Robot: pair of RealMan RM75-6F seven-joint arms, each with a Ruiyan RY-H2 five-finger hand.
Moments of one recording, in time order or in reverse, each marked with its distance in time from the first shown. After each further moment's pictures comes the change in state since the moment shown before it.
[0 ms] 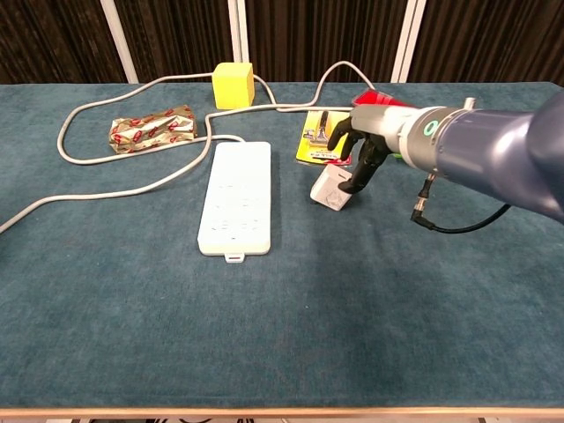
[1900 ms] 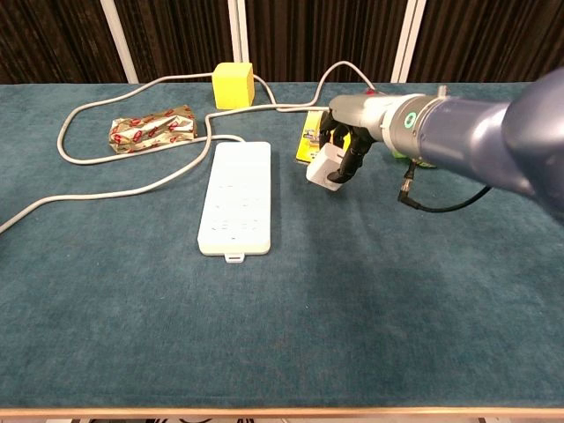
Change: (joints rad) left arm -0.004 0.006 0.002 -0.017 -0.024 -0.018 0.025; right arm 0.002 0.009 0.032 0.104 -0.120 -0.162 -0.138
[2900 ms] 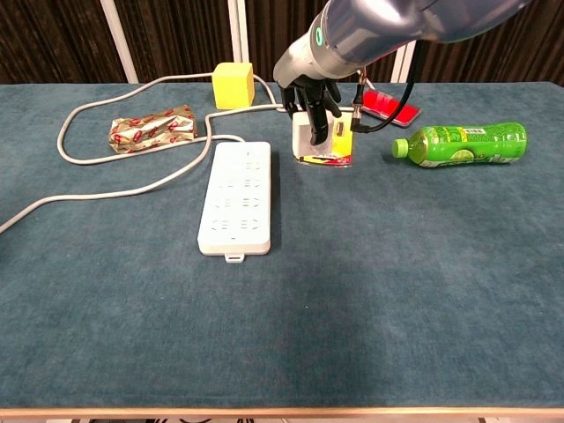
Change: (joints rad) left arm -0.006 -0.020 -0.003 0.002 0.002 0.011 0.042; right arm 0.485 0.099 -0.046 0.078 0.697 -0.088 -0.602
